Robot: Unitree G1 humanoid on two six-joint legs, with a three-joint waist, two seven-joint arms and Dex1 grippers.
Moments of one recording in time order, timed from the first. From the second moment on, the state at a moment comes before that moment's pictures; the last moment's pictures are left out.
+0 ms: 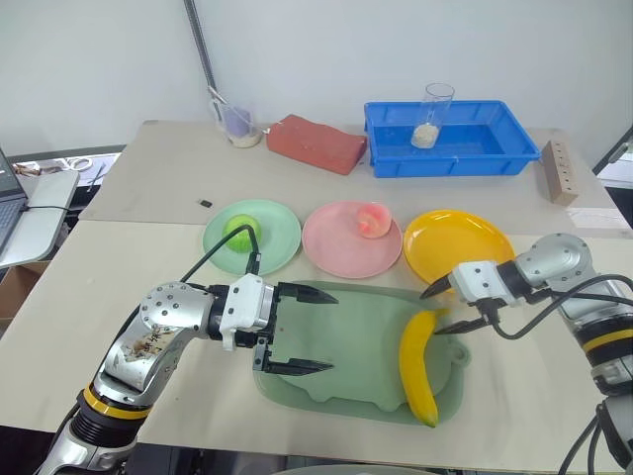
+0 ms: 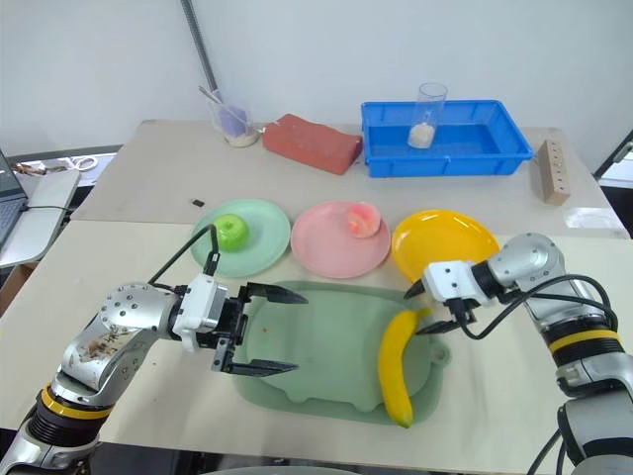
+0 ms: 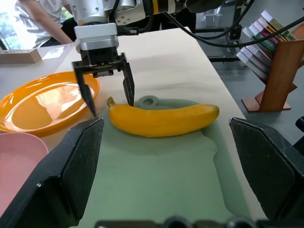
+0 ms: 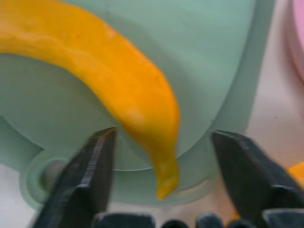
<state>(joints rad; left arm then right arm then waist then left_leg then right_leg) -0.21 0.63 -0.16 -0.43 -0.49 0.23 -1.23 -0.57 -0.92 0.34 0.39 0.10 -0.31 1.57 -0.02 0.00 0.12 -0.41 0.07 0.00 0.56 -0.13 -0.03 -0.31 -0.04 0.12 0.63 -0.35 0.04</state>
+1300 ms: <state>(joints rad) -0.51 0.44 -0.21 -0.09 -0.41 0.22 -1.14 -0.63 -0.99 0.05 0.54 0.05 0.28 1.09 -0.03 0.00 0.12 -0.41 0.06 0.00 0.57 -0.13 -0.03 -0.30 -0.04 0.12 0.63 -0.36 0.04</state>
